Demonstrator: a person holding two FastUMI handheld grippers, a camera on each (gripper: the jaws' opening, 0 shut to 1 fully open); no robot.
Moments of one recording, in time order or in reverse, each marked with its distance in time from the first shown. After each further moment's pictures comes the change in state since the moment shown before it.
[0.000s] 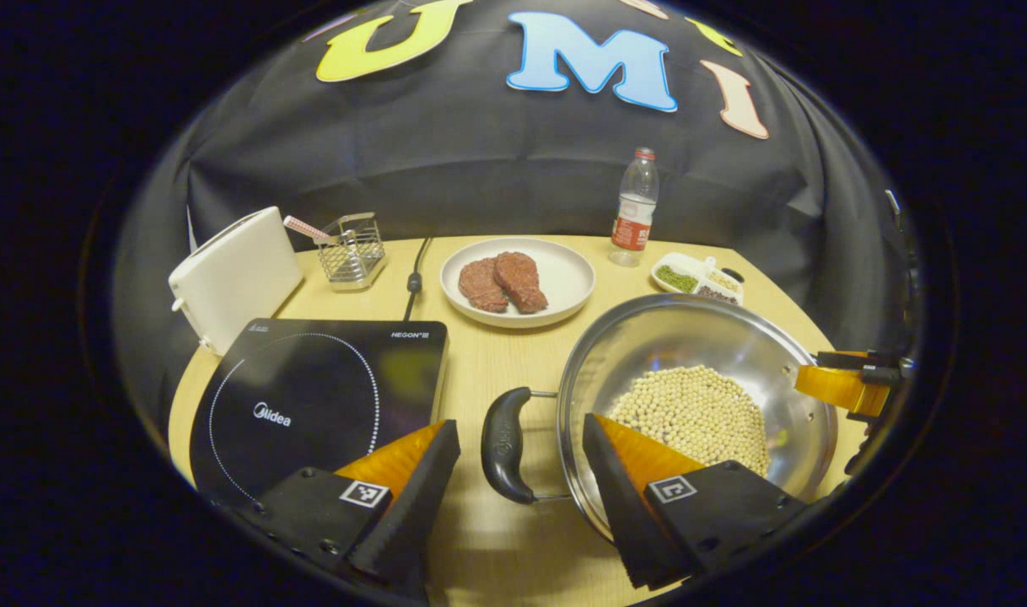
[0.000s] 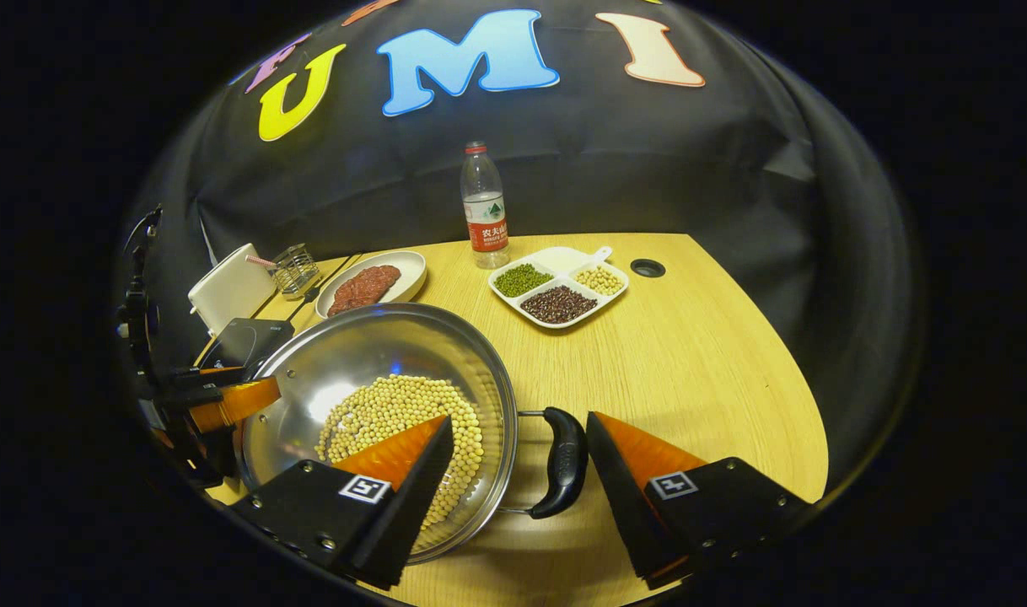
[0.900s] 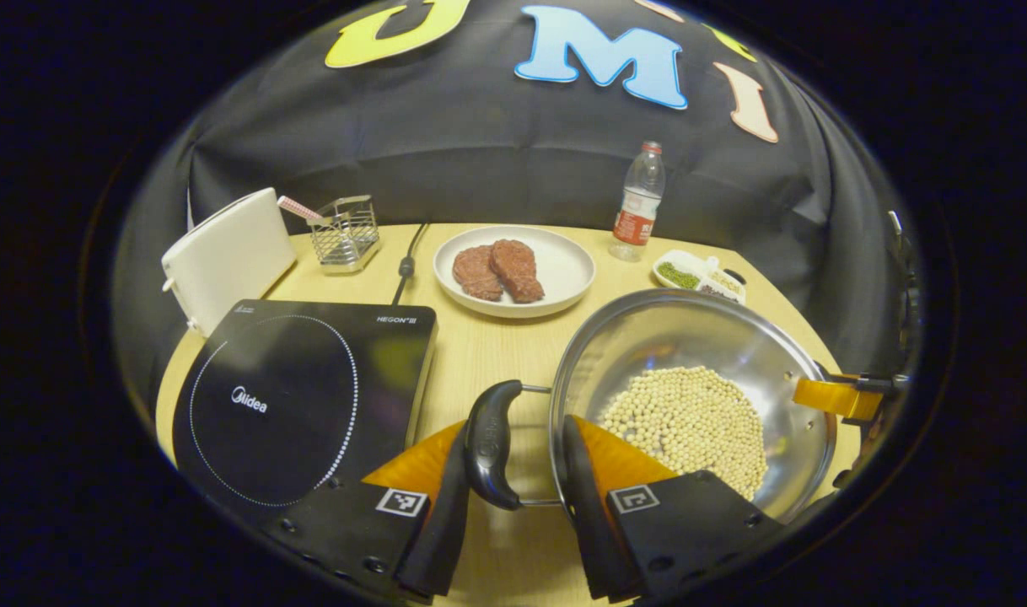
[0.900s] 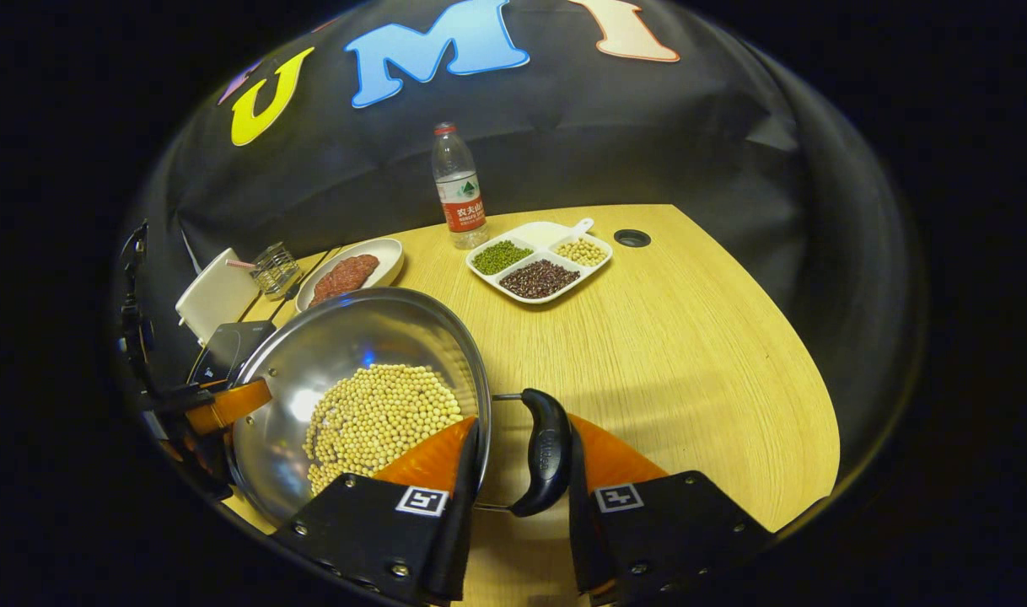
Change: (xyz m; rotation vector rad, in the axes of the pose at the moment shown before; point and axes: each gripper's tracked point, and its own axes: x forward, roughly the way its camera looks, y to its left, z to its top) left arm 0.008 -0.006 -0.003 -0.046 0.003 -0.020; right arm 0.004 -0.007 -0.012 0.061 0.049 -0.023
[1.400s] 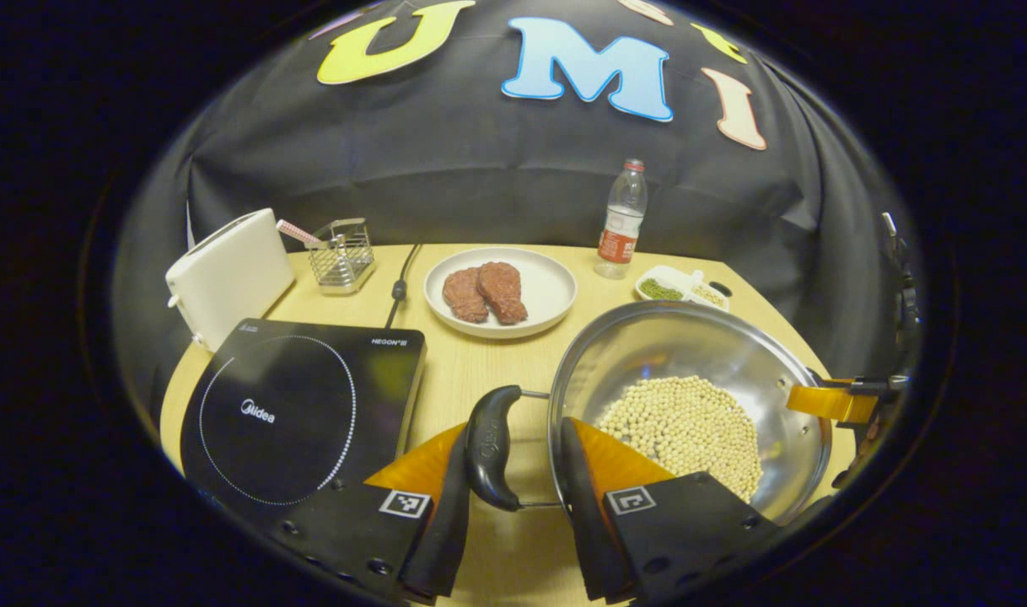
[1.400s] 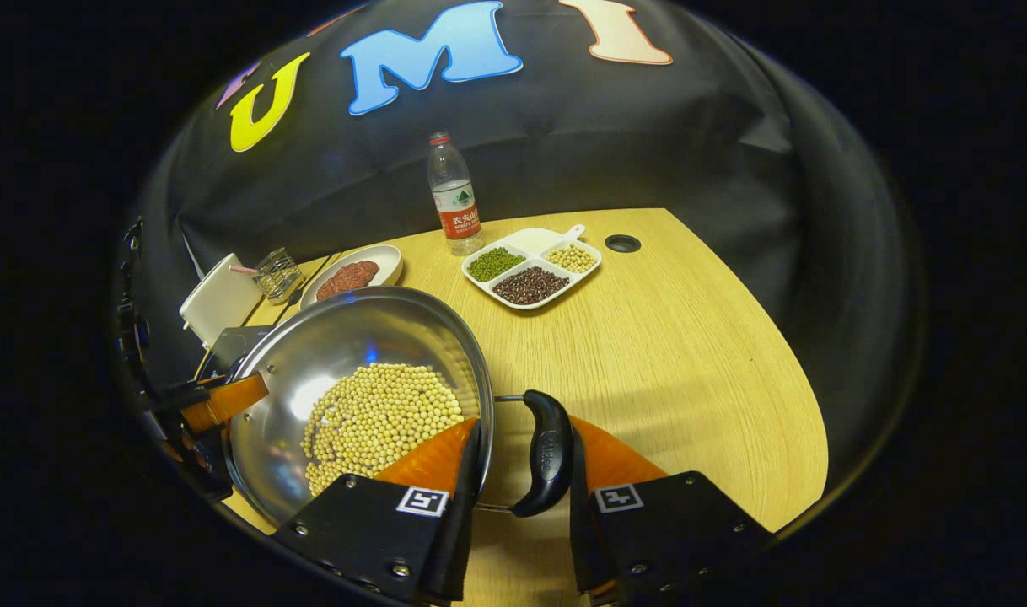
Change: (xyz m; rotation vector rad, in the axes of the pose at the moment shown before) left arm -0.021 -0.017 0.016 0.011 -0.047 -0.012; right arm -0.020 -0.010 0.006 -0.003 -0.003 -0.007
